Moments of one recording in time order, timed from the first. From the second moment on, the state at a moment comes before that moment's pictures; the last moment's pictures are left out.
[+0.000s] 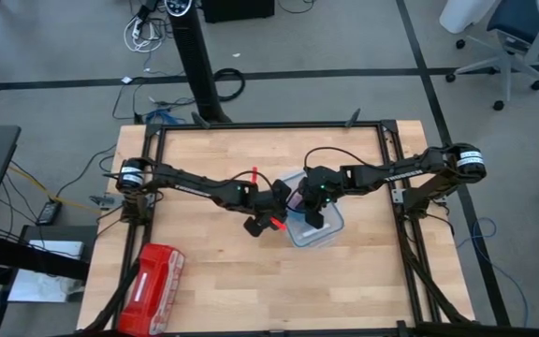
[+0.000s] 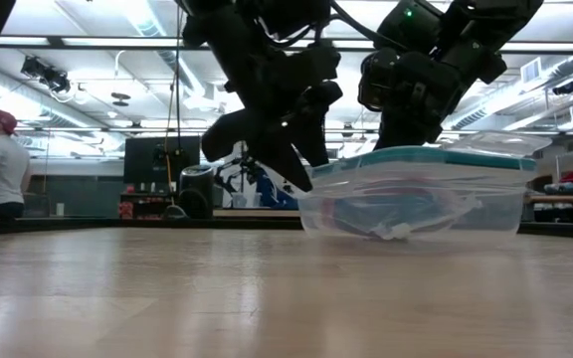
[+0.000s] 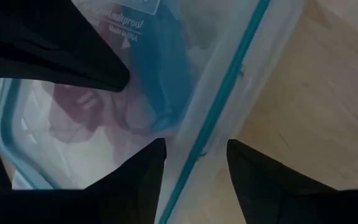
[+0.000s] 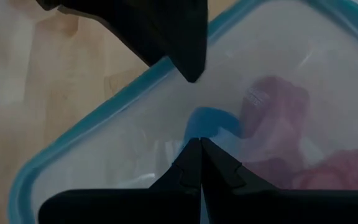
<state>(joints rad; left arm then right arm) -0.06 1.92 1.34 -0.42 -0.19 0.78 -0.05 1.47 0.77 -0.11 -0.14 0.24</state>
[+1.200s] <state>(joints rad) -0.06 1.99 1.36 -0.30 -0.34 0.72 -0.09 1.29 0.76 -0.22 0.02 0.27</state>
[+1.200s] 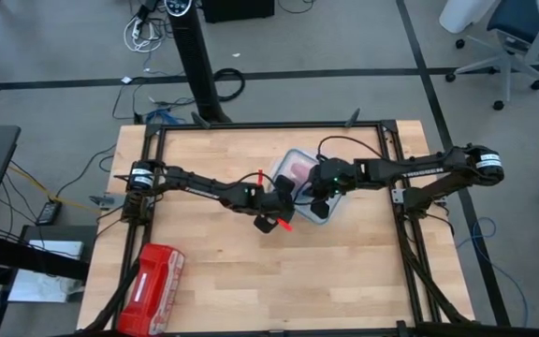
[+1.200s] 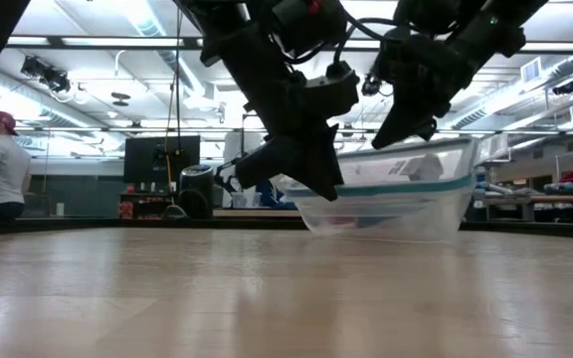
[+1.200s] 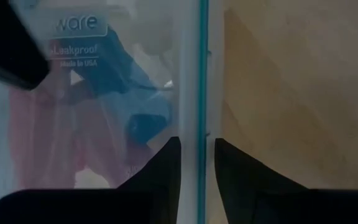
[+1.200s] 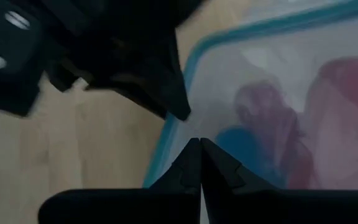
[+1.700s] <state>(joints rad) -0.06 1.99 1.40 -0.40 -0.34 0.72 -0.17 1.25 0.76 -0.23 0.24 0.25</state>
